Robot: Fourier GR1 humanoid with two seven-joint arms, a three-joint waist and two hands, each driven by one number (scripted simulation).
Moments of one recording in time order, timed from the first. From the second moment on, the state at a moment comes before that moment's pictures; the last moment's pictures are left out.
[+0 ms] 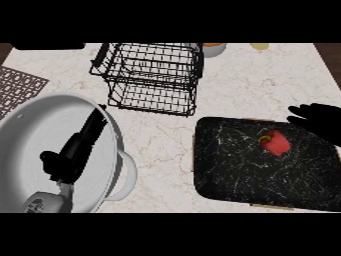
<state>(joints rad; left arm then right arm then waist) -0.09 0.22 -0.19 -1.39 0.14 0.01 -0.10 -0.17 -1.01 0.17 -1.97 0.29 0.51 -0.01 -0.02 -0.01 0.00</state>
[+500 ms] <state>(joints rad) -0.10 0.20 -0.17 -1.39 0.11 -0.01 -0.10 -0.06 -0.86 0.18 -2.04 0.51 0.46 0.10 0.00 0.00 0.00</state>
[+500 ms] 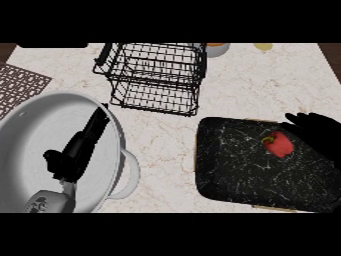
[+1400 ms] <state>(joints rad) -0.12 0.17 -0.12 -1.38 0.08 -0.06 -0.07 -0.12 -0.62 0.21 -1.67 0.83 0.39 -0.02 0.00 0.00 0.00</state>
